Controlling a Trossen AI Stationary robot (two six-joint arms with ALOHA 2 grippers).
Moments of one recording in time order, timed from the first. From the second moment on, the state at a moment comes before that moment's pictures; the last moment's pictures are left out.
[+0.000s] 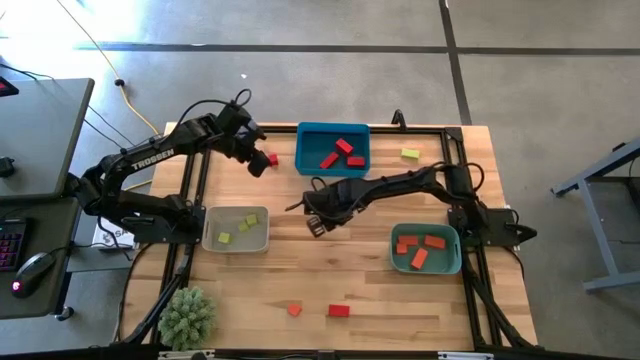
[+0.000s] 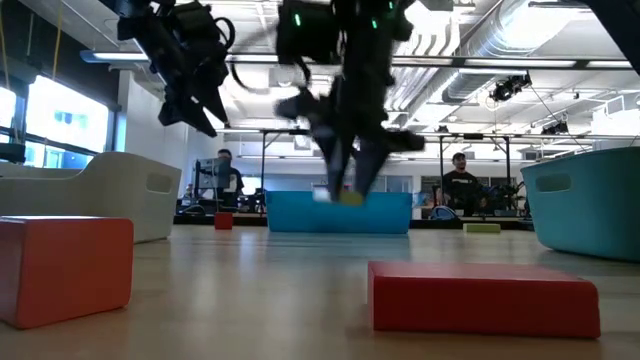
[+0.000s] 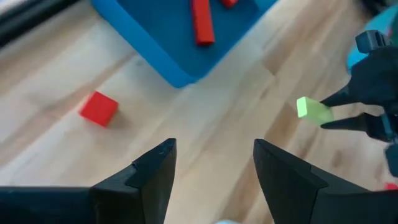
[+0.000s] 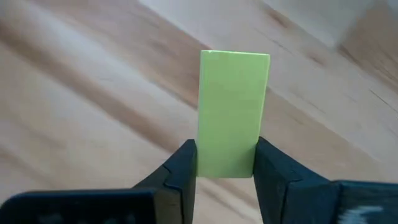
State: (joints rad) left arm 0.82 1.21 0.96 -0.72 0.31 -0.18; right arm 0.01 2.09 1.66 -0.93 0.01 1.00
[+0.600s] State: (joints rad) left arm 0.73 1.21 0.96 -0.77 0.51 -0.40; right arm 0.15 2.09 2.01 -0.96 0.24 0.75
